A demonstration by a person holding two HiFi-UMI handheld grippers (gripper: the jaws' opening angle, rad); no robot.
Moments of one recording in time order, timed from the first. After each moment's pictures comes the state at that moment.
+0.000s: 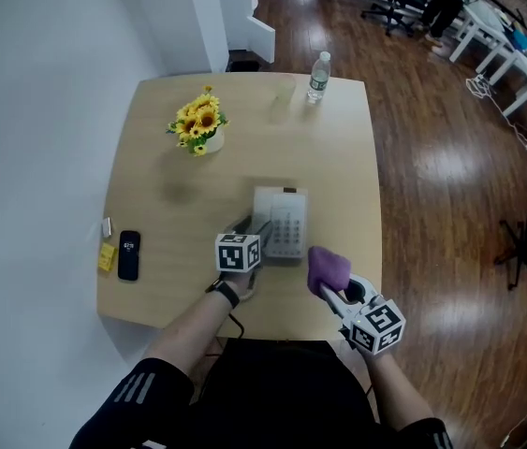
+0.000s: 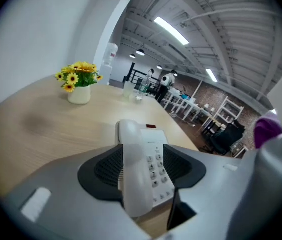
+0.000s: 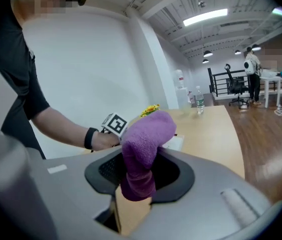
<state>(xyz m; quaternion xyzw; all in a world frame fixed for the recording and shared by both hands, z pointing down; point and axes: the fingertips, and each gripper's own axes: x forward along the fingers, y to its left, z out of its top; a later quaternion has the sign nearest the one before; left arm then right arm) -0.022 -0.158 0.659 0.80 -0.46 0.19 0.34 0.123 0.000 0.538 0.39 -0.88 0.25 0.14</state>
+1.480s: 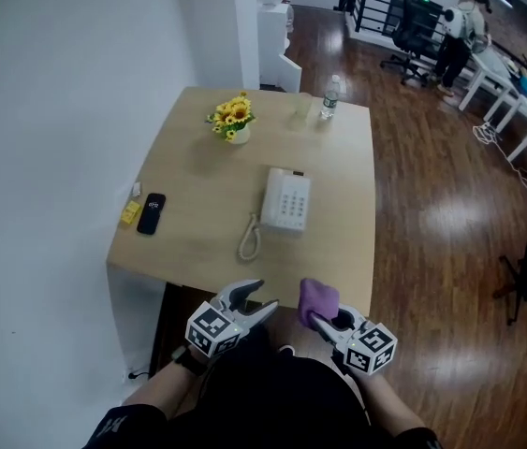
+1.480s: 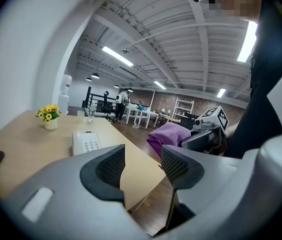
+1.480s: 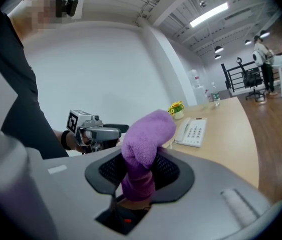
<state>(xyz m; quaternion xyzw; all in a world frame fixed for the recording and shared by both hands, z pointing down) 0.010 0.186 0.502 0.93 -0.31 0.11 0.17 0.114 0.216 0.518 0.30 -0.91 0.26 0.10</state>
